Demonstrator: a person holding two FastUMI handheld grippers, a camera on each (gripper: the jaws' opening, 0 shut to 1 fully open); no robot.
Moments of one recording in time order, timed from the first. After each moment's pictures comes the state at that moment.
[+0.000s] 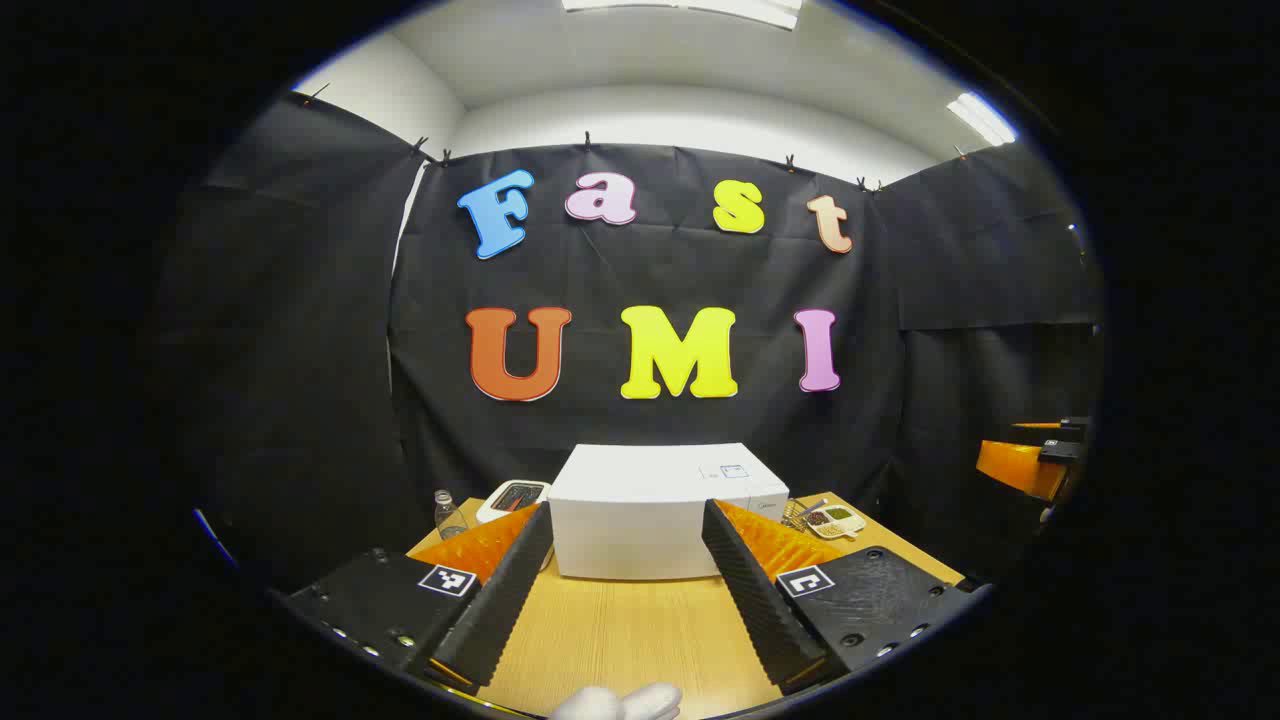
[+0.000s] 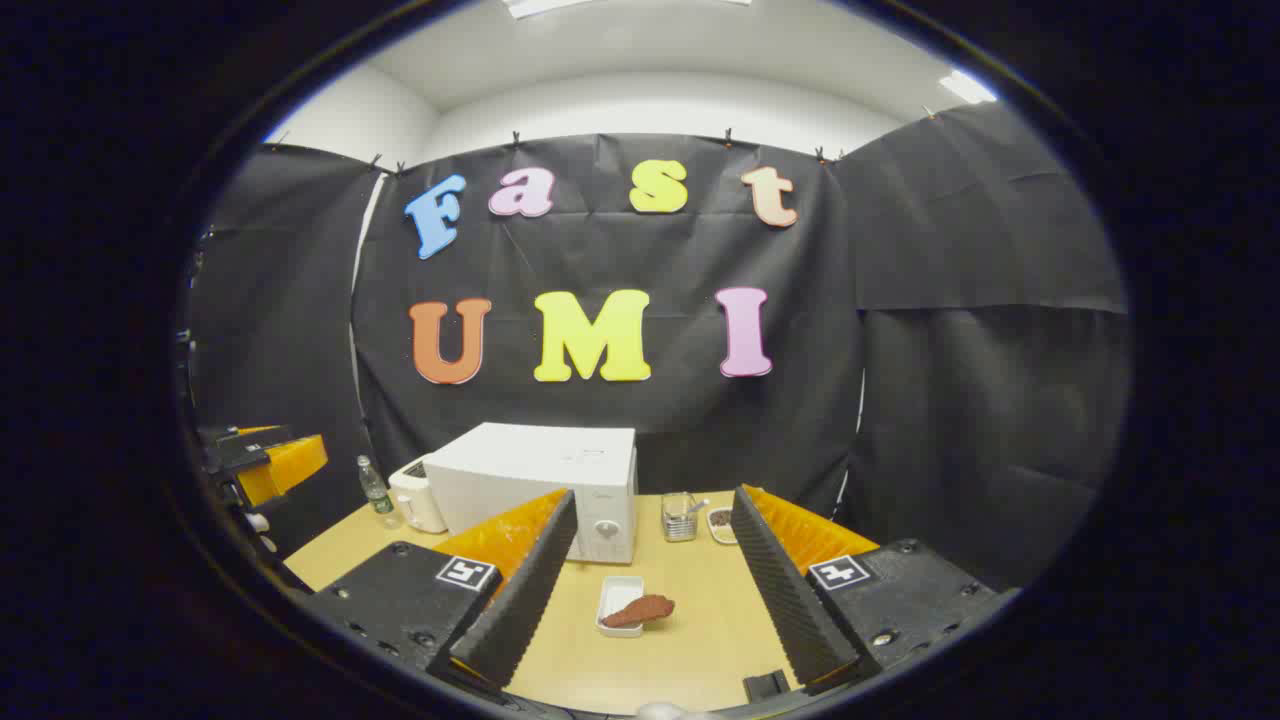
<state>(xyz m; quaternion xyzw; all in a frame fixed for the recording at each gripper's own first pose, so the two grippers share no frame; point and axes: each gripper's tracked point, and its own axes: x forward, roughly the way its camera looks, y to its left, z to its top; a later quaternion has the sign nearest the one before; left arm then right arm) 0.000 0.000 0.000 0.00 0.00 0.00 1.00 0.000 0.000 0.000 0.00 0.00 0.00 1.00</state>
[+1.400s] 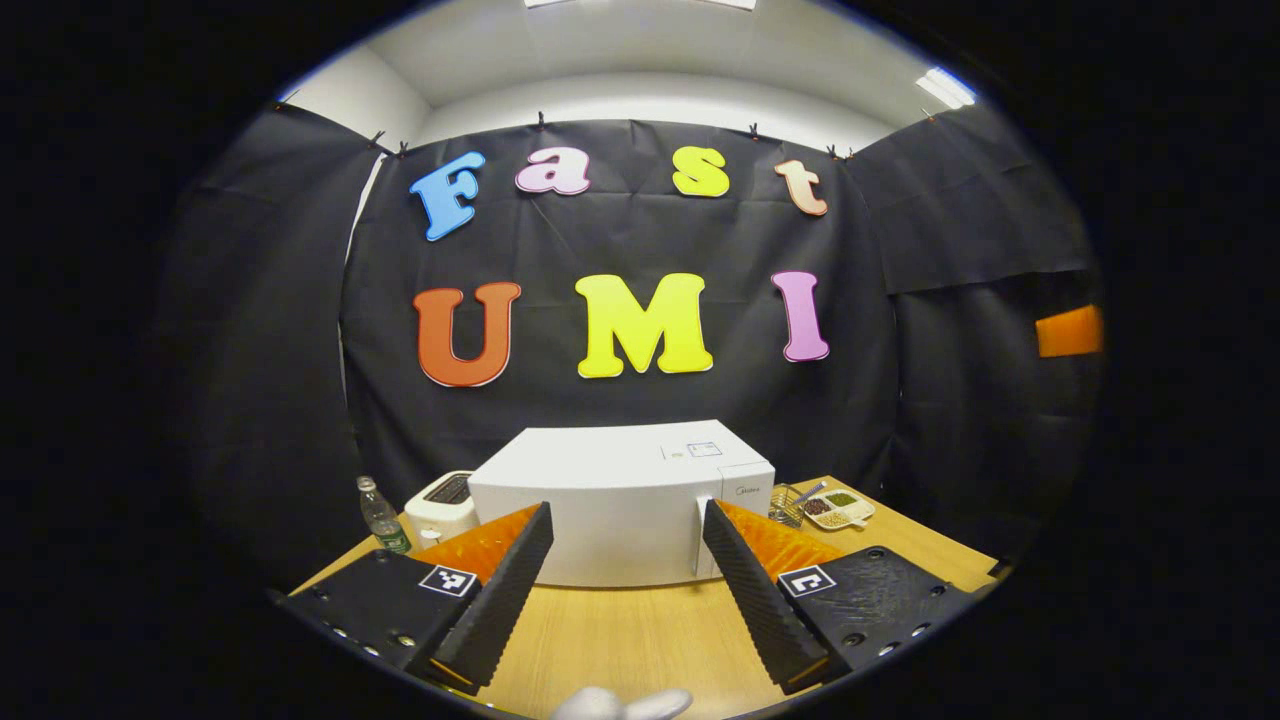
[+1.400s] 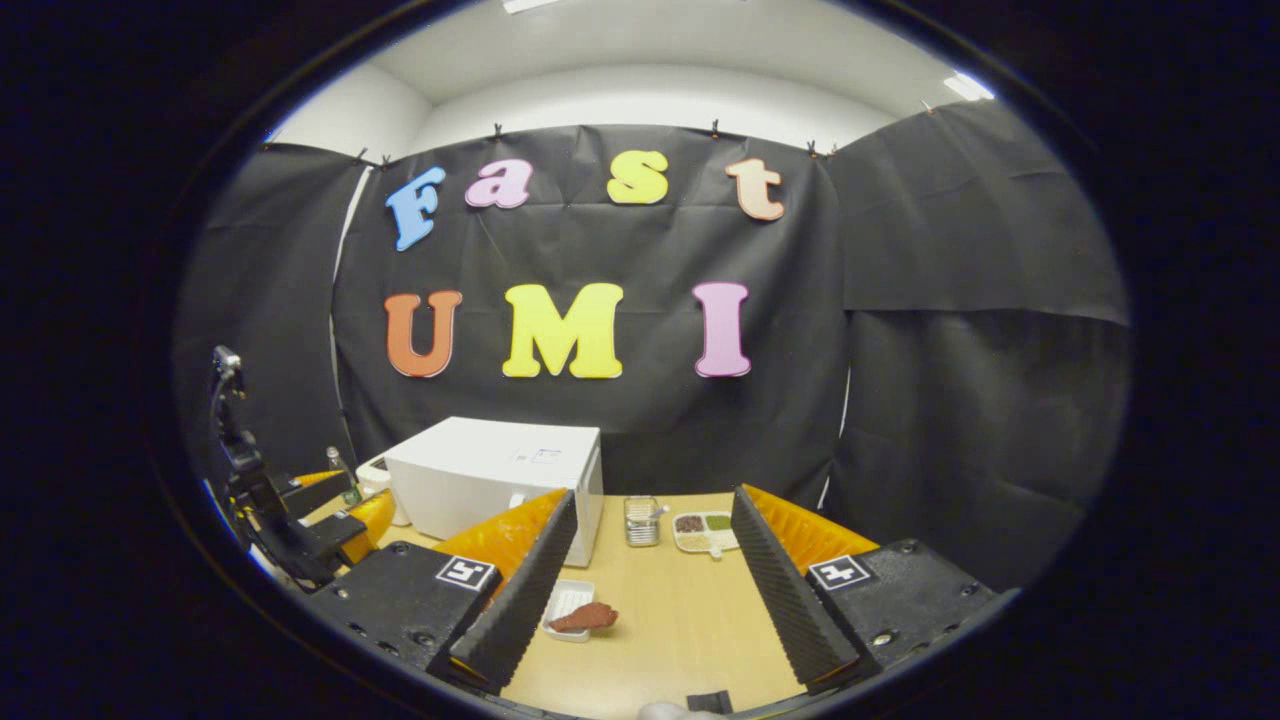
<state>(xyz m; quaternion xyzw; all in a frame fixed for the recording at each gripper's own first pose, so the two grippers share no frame) 0.121 -0.104 -0.100 0.03 0.01 -0.03 1.00 0.034 -0.079 0.009 -0.02 0.01 -0.02 1.00</state>
